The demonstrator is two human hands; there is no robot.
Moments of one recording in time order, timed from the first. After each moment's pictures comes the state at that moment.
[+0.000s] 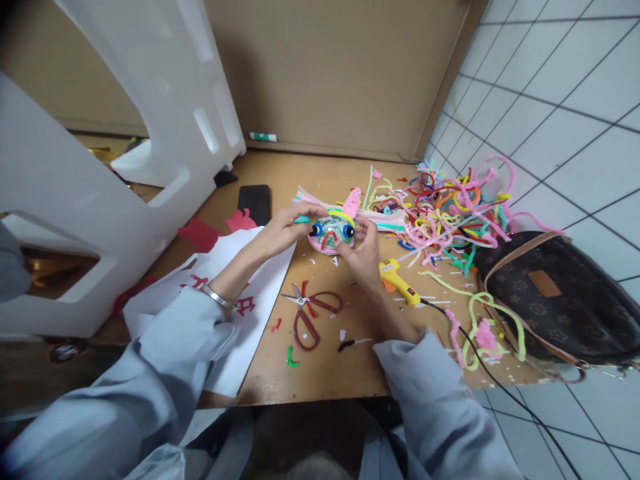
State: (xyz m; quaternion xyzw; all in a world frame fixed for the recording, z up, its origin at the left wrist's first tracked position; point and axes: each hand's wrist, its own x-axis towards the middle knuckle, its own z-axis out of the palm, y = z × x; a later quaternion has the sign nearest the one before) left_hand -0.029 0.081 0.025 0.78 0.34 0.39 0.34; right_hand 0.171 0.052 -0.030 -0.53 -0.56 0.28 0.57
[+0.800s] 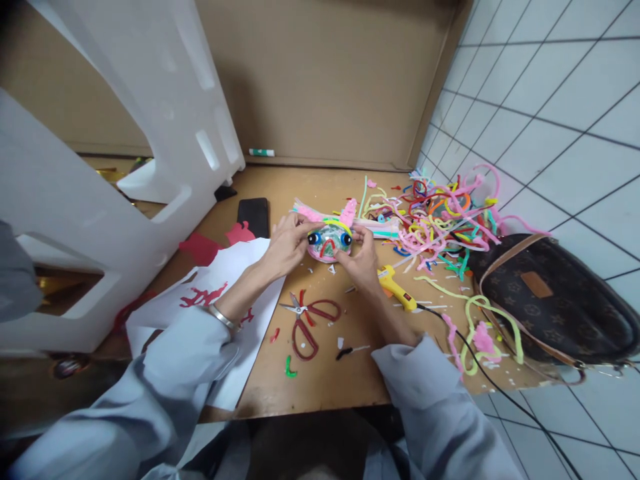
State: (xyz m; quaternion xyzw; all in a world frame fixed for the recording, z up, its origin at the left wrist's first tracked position) left_hand -0.016 0.070 0.014 0.81 0.47 0.33 0.11; right_hand 0.176 0.052 -0.028 -0.54 -0.56 0.25 0.58
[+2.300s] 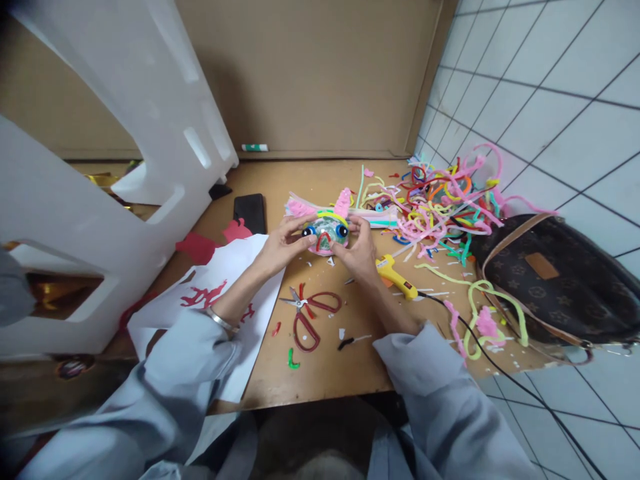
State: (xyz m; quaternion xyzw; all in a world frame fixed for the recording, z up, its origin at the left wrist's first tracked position) left_hand -0.018 0.065 -0.005 0.69 0.40 0.45 0.40; right_hand 0.174 0.052 -0.033 -0.54 -0.56 0.25 0.58
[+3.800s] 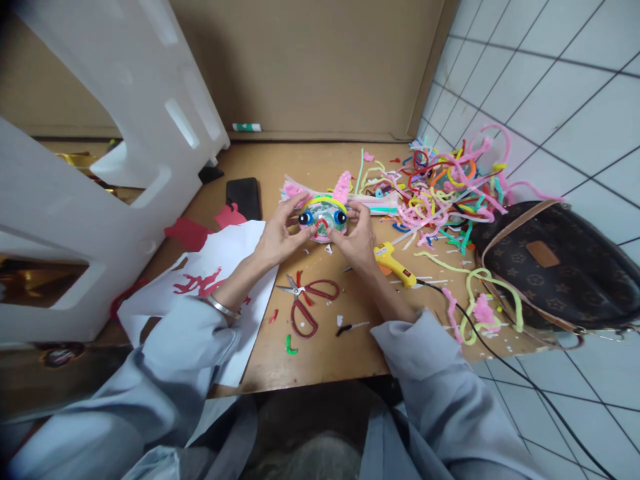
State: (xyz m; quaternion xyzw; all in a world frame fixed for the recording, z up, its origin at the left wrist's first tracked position) left_hand -0.018 0.079 -0.031 0.76 0.33 0.50 0.25; right_hand 0.173 0.051 -0.033 -0.54 -0.57 0.23 0.58
